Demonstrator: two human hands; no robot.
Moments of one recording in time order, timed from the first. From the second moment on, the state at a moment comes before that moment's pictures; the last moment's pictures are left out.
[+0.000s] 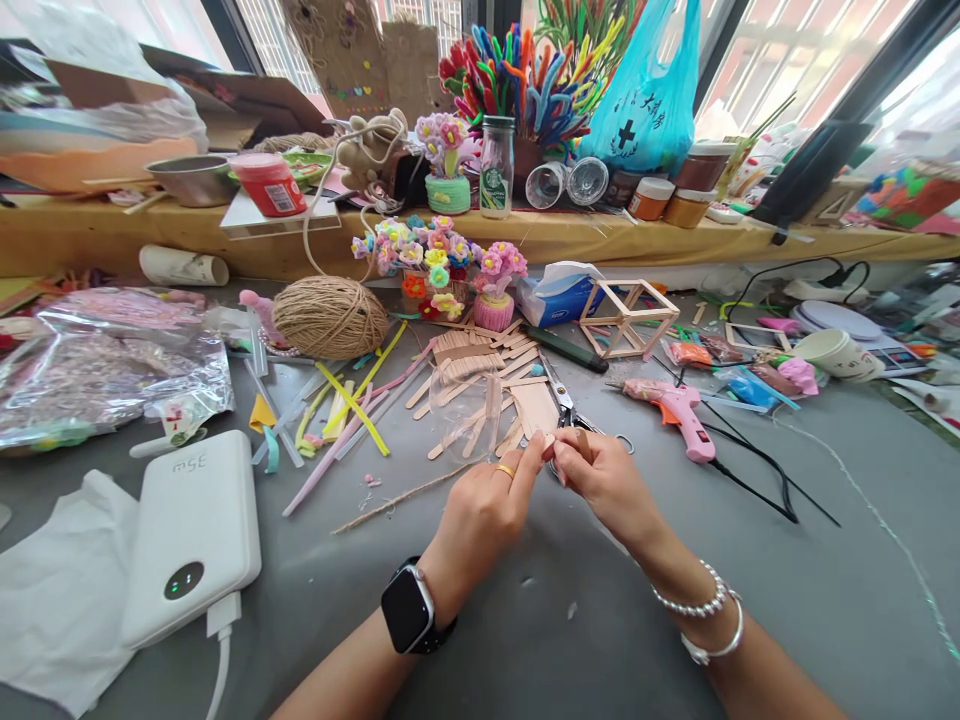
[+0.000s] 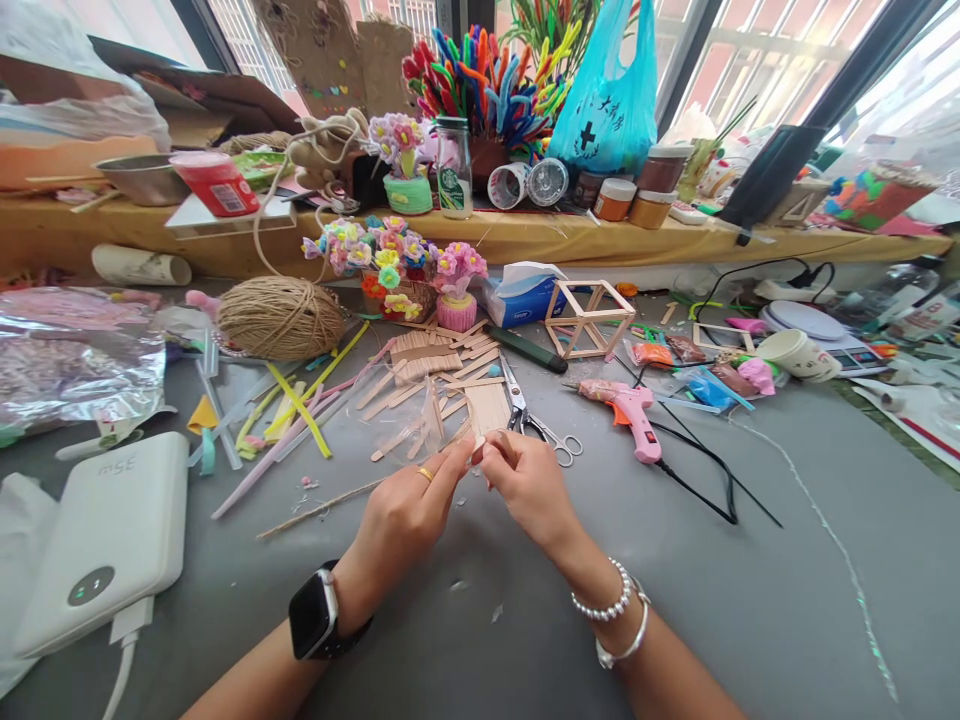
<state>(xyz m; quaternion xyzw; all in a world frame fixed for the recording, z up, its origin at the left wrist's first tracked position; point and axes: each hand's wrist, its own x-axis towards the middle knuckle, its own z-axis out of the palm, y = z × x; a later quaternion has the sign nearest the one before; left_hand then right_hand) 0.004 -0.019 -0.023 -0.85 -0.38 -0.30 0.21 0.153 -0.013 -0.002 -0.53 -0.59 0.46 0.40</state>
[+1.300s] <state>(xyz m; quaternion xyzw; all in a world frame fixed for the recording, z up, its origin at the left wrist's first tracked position) 0.001 -0.019 -0.023 -0.84 -0.40 -0.33 0.18 0.155 -0.016 0.004 -0.46 -0.72 0.34 0.38</state>
